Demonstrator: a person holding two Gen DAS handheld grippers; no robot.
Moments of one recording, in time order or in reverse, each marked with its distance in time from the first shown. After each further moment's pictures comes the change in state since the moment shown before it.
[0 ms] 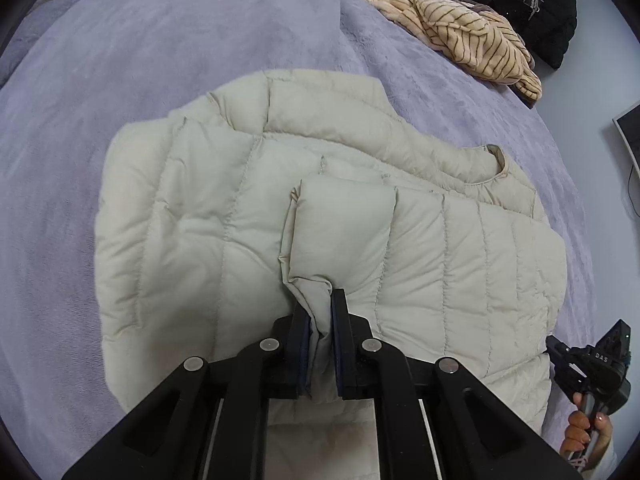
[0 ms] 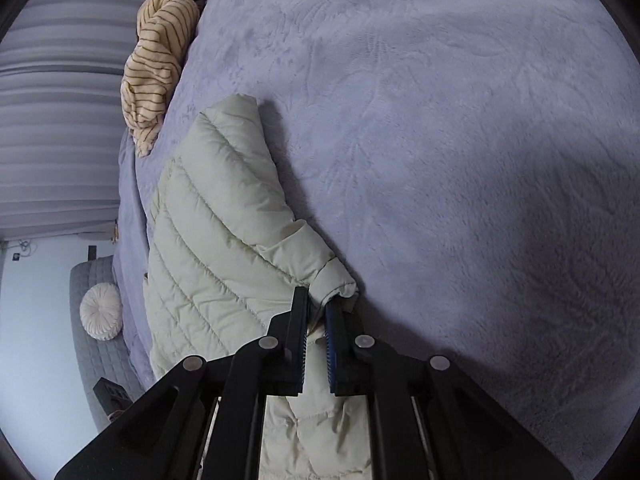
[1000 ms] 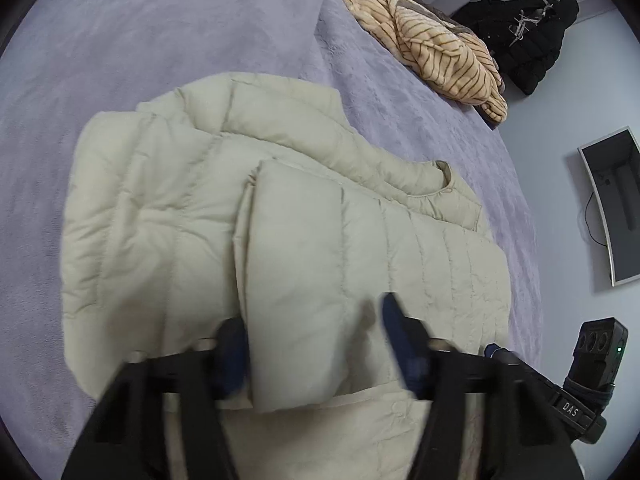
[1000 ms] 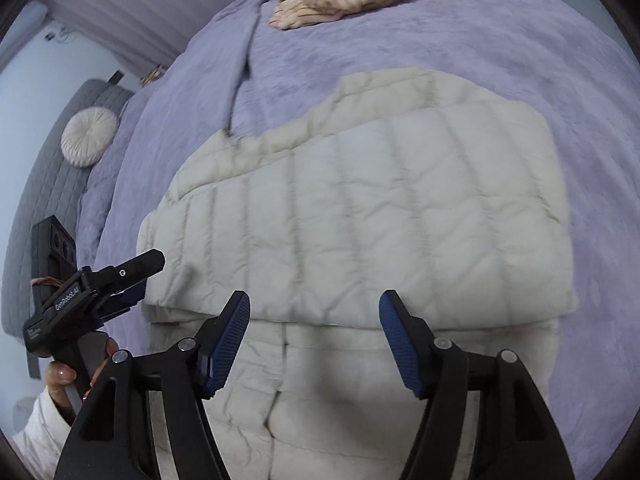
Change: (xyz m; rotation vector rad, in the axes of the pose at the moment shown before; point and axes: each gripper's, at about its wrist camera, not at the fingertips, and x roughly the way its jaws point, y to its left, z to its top) left arm -0.003 -0.009 0.005 -0.093 0.025 -0.230; right arm 0.025 0.155 -0.081 -0.625 0.069 -0.140
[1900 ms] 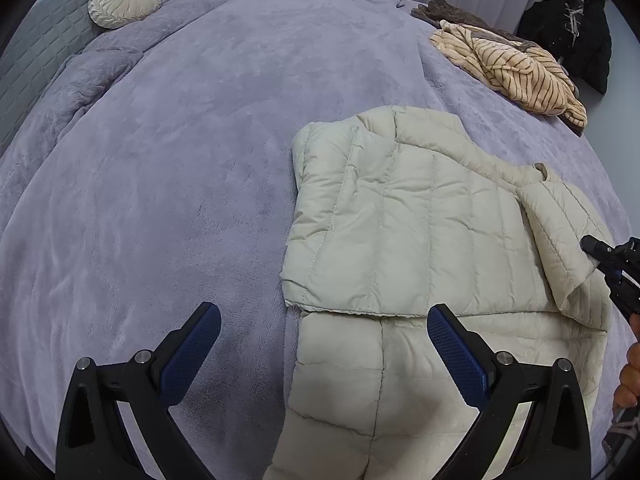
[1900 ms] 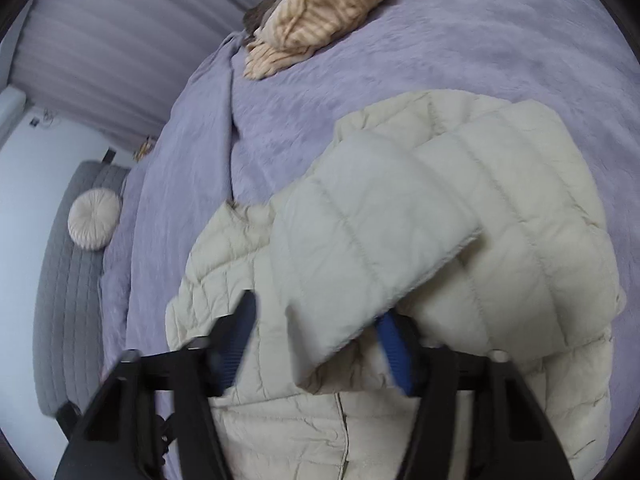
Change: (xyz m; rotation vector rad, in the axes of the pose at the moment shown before) left arm -0.082 0.040 -0.078 0.030 -0.213 0.484; right arm 0.018 0.010 0.032 0.228 -0.151 0.076
